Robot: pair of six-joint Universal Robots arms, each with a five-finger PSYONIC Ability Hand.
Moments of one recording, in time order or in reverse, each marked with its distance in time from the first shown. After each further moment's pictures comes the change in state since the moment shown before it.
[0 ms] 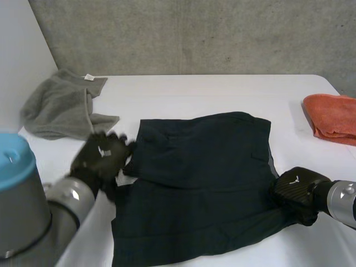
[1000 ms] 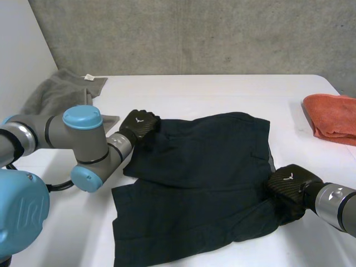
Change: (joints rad) left arm 0.151 -0.869 0.837 0.155 0.357 -0.089; right arm 0.029 0.035 0.067 -0.235 0.000 0.175; left_hand 0.420 0.394 0.387 0.397 0.402; right_hand 0.005 0.000 0.007 0.000 0.010
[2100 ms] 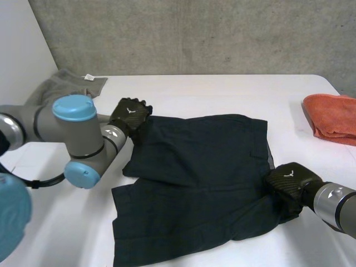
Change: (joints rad) left arm -0.008 0.111 -0.061 -0.012 -0.124 0.127; right arm 0.003 0.000 0.017 -0.063 0.000 0.101; left_hand -0.274 -0.293 -0.284 -0.297 -0.302; right_hand 0.000 0.000 0.003 0.000 0.006
